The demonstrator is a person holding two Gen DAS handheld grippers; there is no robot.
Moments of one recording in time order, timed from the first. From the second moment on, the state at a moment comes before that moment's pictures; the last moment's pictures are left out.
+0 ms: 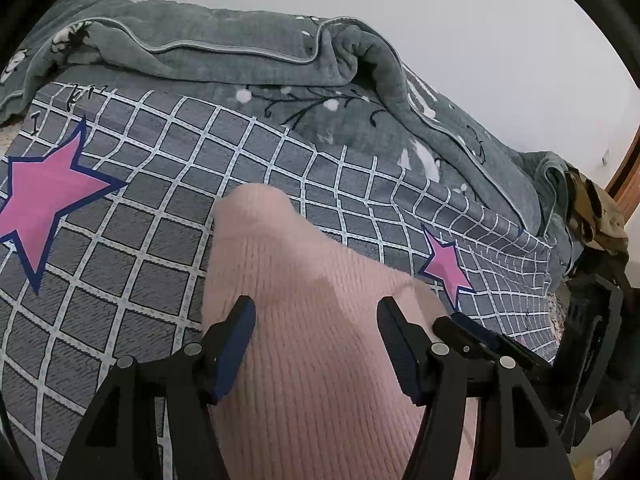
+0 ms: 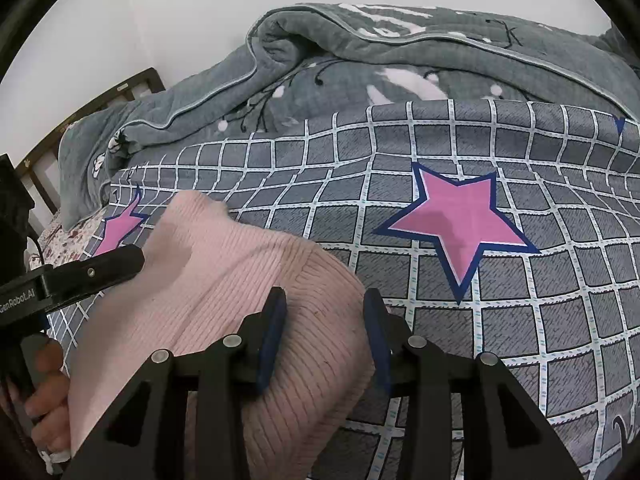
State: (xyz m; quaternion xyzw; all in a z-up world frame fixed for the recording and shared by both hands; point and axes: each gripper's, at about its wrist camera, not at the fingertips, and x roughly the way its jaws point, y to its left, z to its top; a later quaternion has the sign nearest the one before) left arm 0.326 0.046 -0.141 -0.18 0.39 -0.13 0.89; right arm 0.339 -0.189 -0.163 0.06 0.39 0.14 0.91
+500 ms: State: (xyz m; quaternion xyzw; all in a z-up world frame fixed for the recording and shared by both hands) left arm 0.290 0.047 -0.132 -0.12 0.37 -0.09 0.92; right arm 0.319 -0.190 -0.137 0.04 0.35 0.12 0.93
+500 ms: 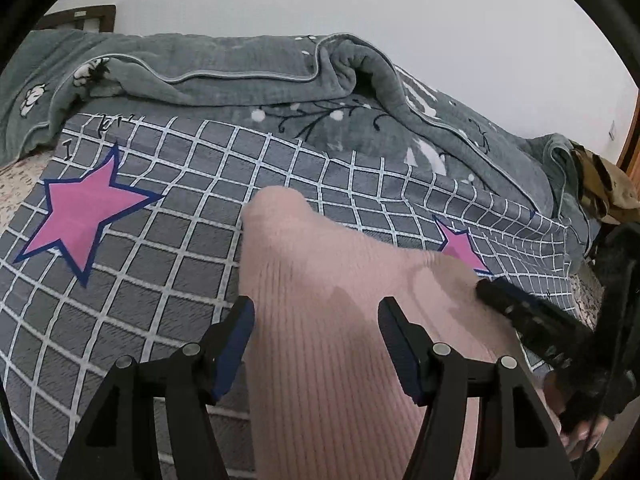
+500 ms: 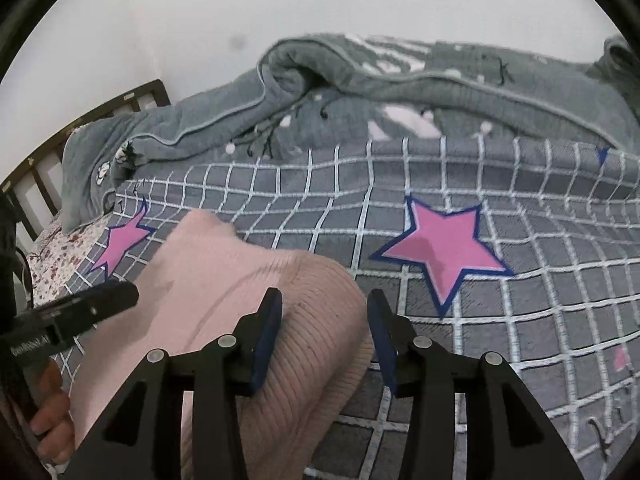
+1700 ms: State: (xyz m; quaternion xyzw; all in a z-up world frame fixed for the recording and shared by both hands) left arm 0.167 0.075 -0.134 -0.09 0.34 -0.08 0.93; right arm 0.129 -0.178 -0.121 0.05 0.38 0.12 0.92
